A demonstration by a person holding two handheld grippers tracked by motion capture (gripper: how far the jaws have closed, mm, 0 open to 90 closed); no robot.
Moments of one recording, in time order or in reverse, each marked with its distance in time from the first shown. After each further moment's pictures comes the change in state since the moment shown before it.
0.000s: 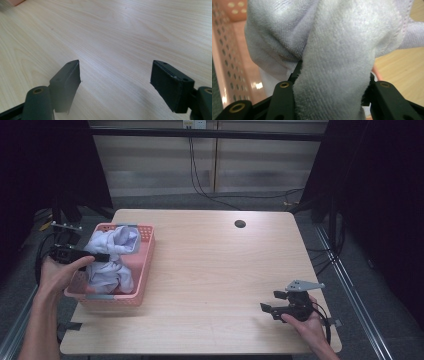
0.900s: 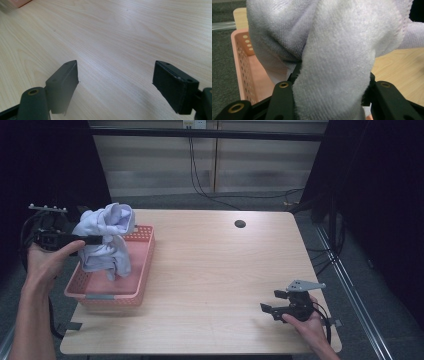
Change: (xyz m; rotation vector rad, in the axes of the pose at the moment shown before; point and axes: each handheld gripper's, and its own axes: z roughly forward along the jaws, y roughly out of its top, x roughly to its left) left arm -0.022 0.029 -0.045 -0.168 0.015 0.029; right arm 0.000 0.000 -0.001 -0.006 0.010 -0.003
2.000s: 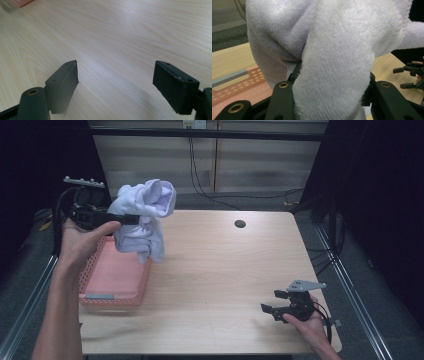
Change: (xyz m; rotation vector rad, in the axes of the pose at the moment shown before) left arm -0.107 0.061 0.025 -0.047 -0.150 0.171; right arm -0.002 0.000 -0.001 -0.003 0.009 -0.009
